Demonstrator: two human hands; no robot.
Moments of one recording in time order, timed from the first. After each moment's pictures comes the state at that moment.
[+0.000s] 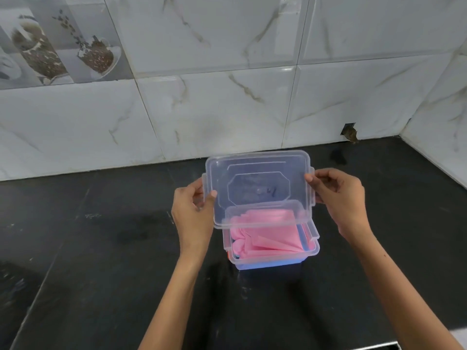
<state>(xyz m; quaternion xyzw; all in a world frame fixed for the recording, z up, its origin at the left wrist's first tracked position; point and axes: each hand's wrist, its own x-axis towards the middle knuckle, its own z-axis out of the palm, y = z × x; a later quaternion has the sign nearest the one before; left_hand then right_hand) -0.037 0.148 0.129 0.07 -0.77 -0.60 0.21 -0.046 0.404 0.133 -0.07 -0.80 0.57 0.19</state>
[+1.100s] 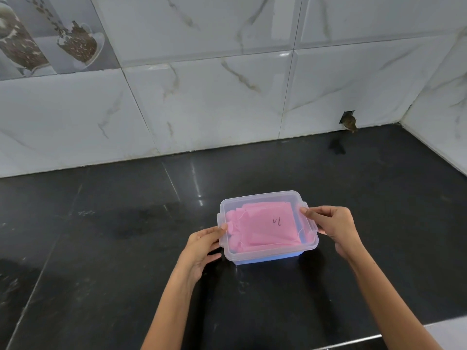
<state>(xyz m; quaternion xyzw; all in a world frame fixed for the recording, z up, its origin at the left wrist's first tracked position) -0.034 0.138 0.039 0.24 -0.64 -0.70 -0.23 -0.034 0.419 0.060 -0.25 -0.76 0.60 0.00</state>
